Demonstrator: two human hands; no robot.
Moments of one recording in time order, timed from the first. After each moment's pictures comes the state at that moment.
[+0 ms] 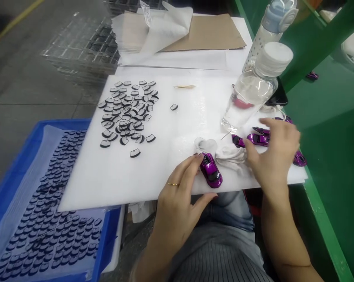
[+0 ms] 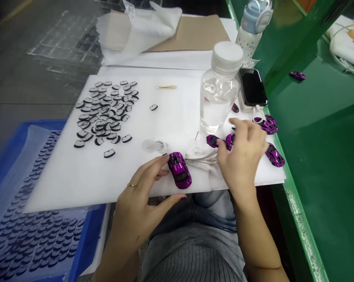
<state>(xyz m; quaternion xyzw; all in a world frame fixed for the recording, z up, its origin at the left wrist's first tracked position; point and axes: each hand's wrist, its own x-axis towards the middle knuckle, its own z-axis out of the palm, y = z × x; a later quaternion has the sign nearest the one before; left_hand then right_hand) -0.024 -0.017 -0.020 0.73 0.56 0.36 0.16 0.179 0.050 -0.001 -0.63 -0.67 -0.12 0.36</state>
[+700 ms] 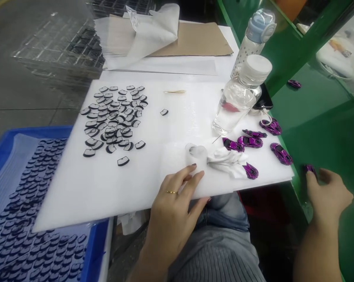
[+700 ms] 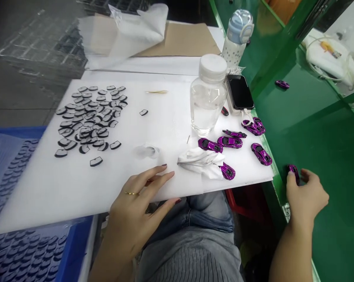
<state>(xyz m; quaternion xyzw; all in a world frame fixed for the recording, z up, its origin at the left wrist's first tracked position) -0.025 -0.015 -0.021 0.79 0.51 0.34 0.08 0.367 -0.020 -0.042 -0.91 -0.33 -0.08 0.23</state>
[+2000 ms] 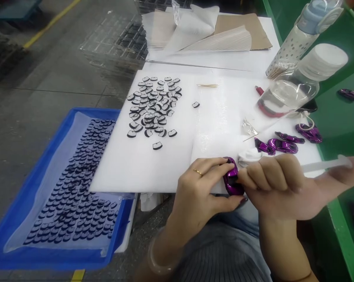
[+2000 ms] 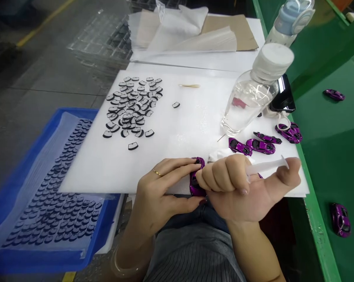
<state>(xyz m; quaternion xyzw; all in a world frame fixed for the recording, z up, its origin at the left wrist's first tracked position) -0.030 0.001 -0.012 0.72 0.48 0.45 0.20 0.137 0.040 0.011 -0.08 -0.36 0.77 0.53</state>
